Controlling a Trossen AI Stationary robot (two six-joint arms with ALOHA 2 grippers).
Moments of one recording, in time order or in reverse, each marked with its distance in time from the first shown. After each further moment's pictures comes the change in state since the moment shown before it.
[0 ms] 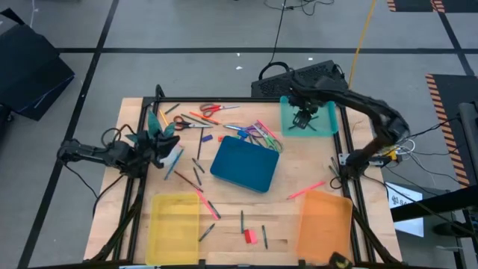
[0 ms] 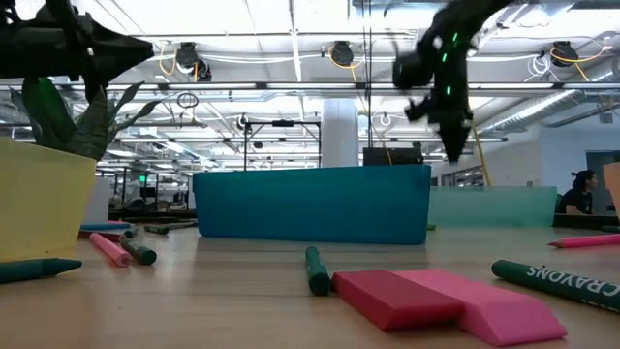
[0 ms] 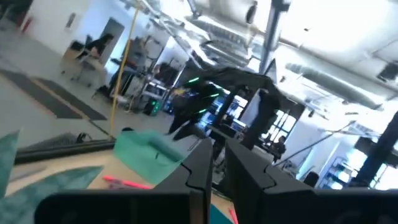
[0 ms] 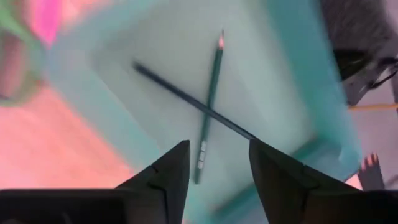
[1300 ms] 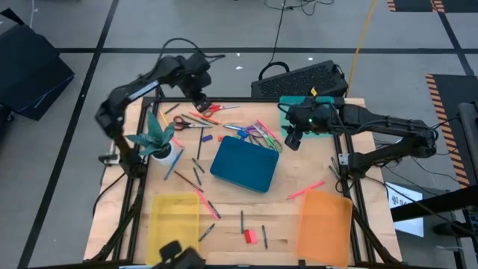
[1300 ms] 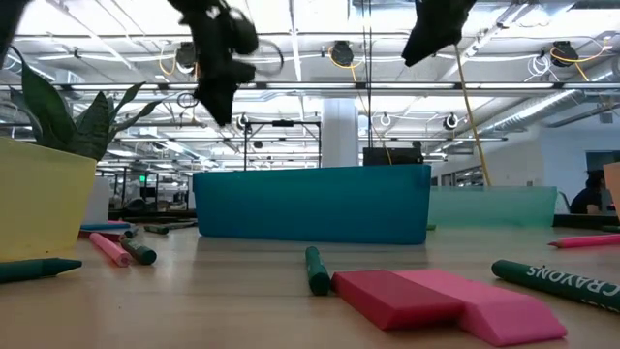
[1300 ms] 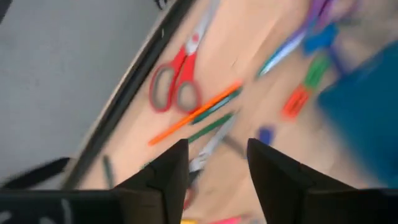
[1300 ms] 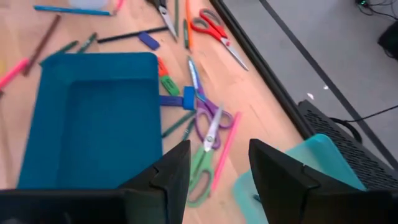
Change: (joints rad) left arm 0.918 1.680 1.705 -1.629 0.557 0.578; right arm 0.549 -0.341 0.000 0.289 0.051 0.295
